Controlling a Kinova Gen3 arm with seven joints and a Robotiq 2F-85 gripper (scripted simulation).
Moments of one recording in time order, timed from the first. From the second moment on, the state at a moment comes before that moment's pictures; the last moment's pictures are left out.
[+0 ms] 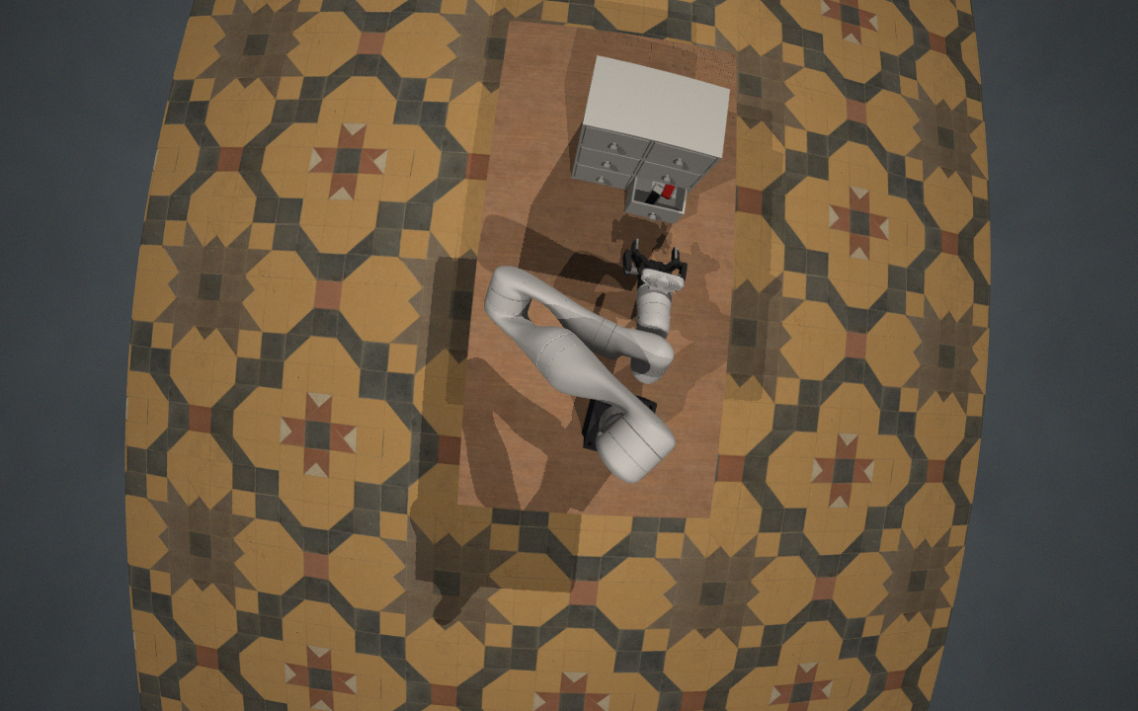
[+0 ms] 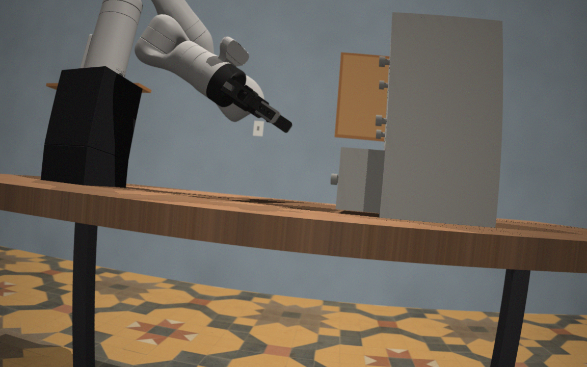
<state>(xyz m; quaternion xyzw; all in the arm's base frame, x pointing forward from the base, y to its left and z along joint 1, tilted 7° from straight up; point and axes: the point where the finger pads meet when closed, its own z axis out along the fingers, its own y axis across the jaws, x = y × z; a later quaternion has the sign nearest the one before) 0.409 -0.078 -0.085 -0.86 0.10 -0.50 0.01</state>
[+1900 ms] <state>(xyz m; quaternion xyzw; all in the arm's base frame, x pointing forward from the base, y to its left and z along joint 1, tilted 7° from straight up) 0.438 -0.080 -0.147 -0.86 0.10 -0.51 0.01</state>
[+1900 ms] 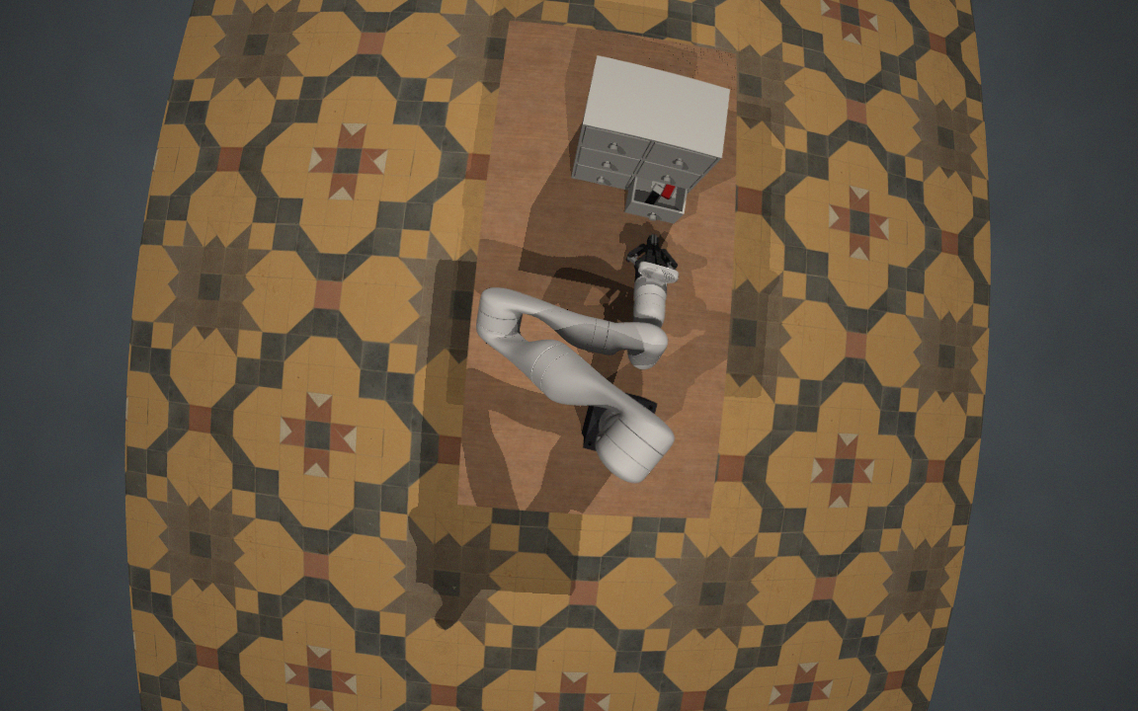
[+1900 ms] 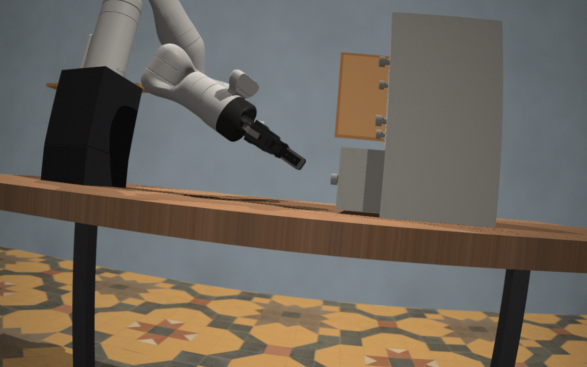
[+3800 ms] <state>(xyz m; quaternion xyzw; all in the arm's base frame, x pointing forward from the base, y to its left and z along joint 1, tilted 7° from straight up) 0.452 -0.075 -0.165 -0.86 0.09 -0.50 0.01</state>
